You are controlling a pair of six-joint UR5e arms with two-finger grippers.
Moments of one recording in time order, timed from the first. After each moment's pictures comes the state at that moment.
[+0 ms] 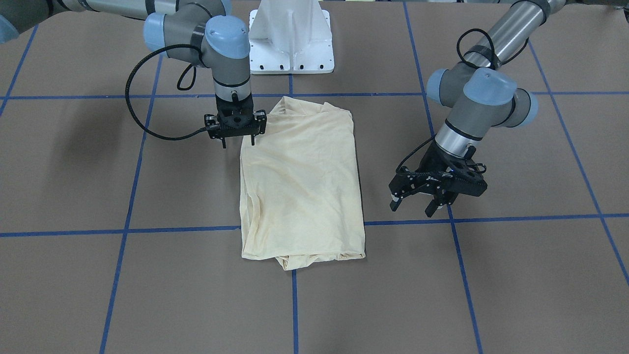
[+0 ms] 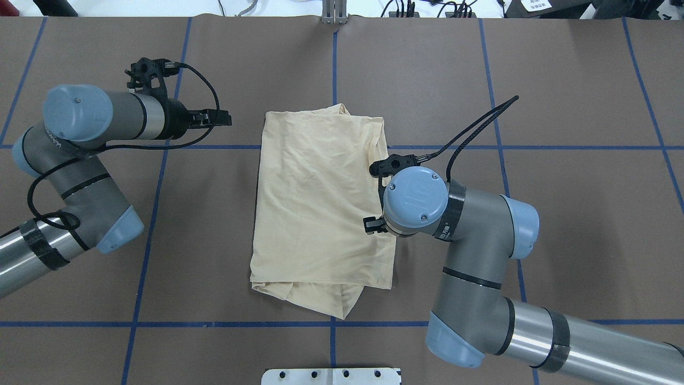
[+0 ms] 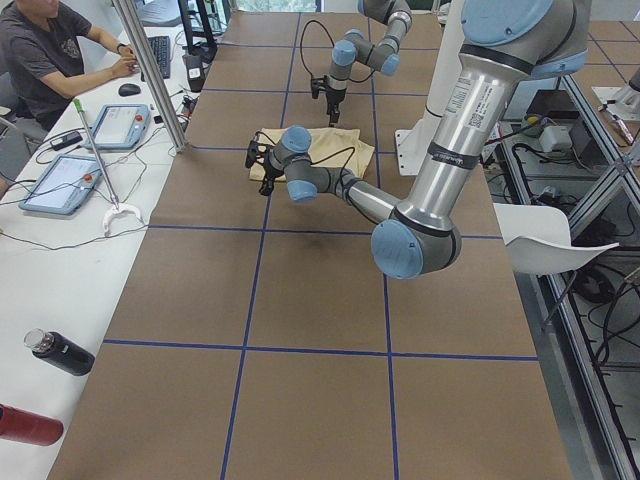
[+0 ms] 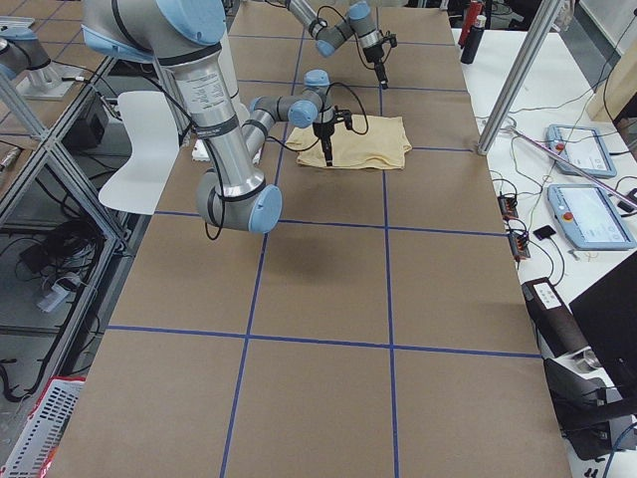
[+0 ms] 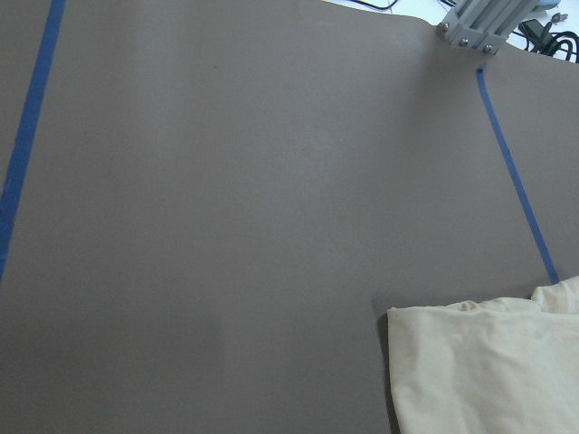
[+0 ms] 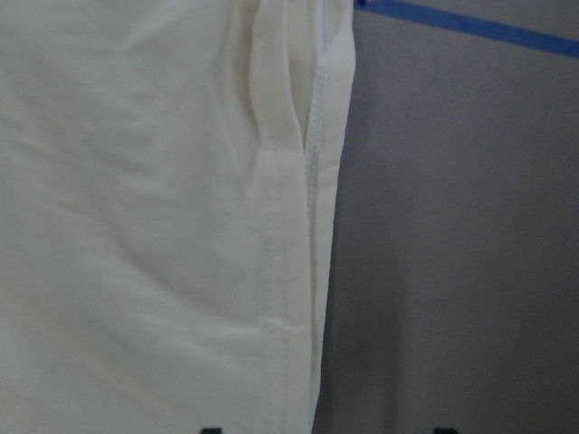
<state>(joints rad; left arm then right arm) -0.77 -1.98 -1.50 -2.42 -1.79 -1.17 0.43 -1.01 1.78 -1.61 1.68 1.09</state>
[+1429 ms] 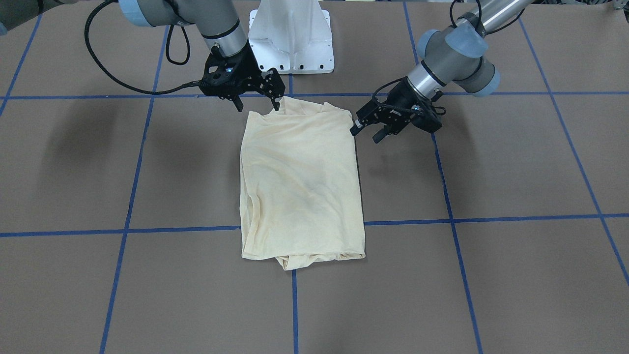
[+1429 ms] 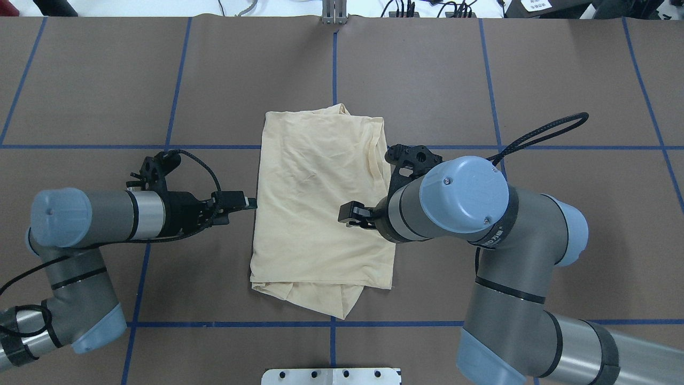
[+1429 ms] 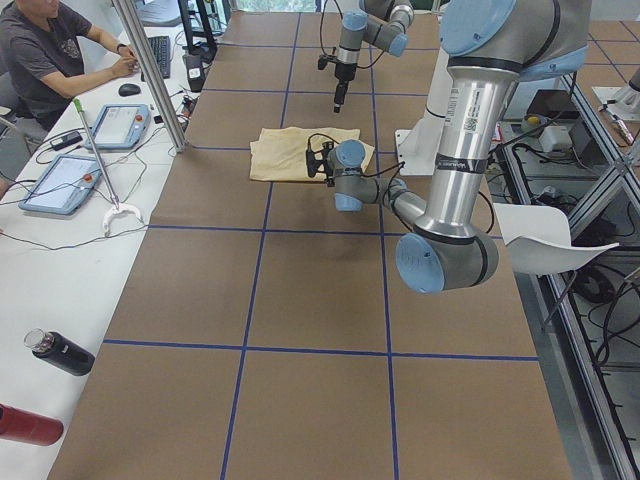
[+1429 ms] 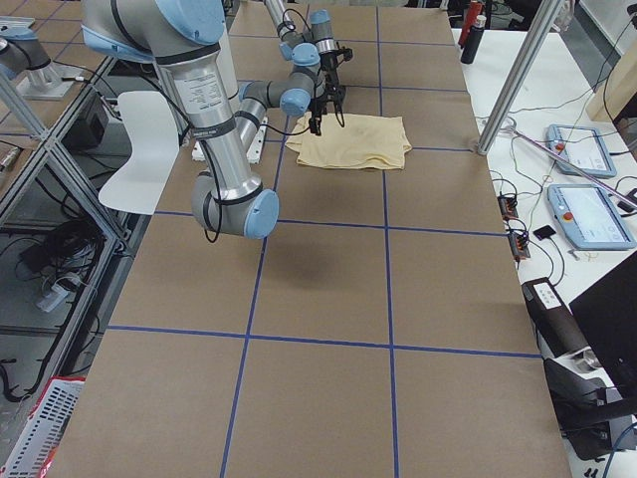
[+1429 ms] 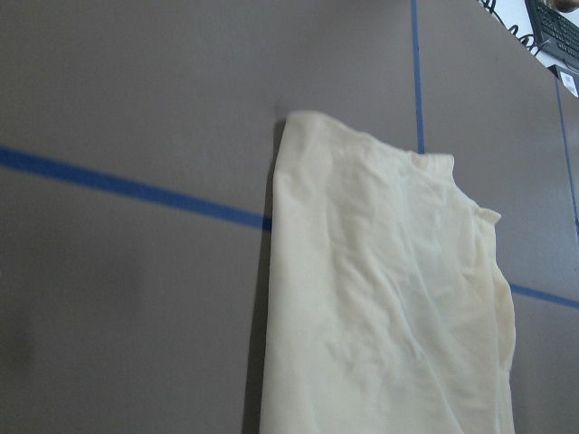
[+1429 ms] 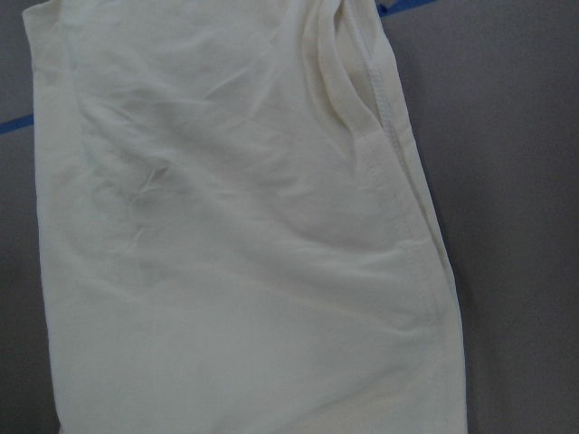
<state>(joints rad) -0.46 -1.79 -1.71 -2.68 -1.76 -1.70 0.42 -1.06 1.98 -1.48 1.78 1.54</state>
